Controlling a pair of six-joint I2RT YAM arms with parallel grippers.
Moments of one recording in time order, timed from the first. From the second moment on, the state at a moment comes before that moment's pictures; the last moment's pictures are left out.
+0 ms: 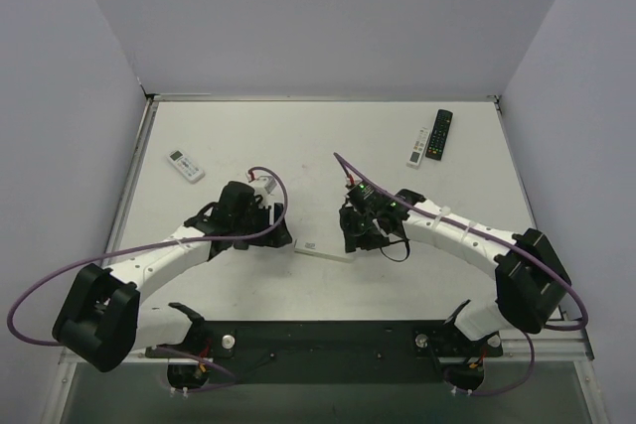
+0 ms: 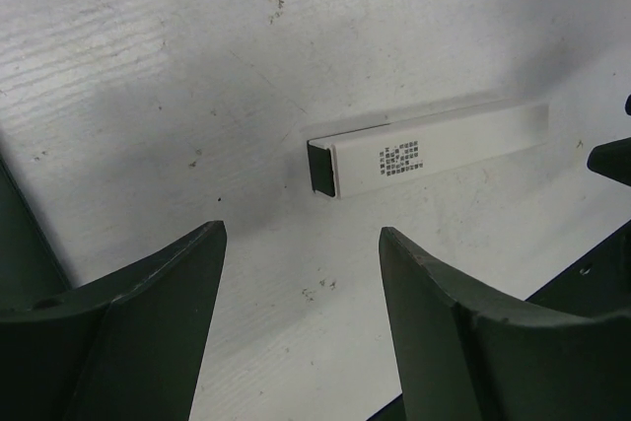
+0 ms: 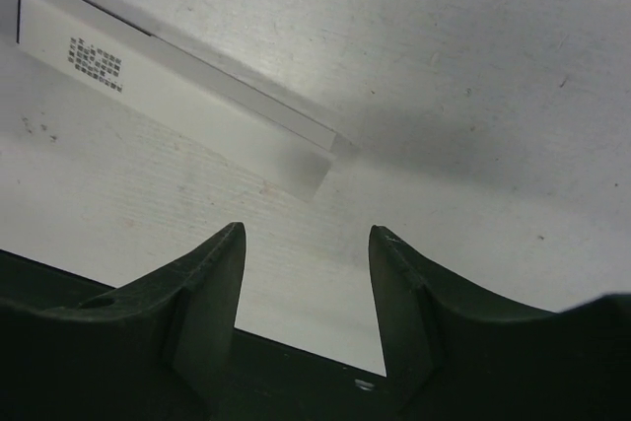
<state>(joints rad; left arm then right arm) -0.52 1.22 0.62 -0.20 0.24 -0.43 0.78 1.45 0.95 -0.68 0.04 0.52</state>
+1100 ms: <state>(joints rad) -0.58 1.49 0.70 -0.15 0.30 -0.50 0.77 1.57 0.88 -0.52 0.01 0.70</state>
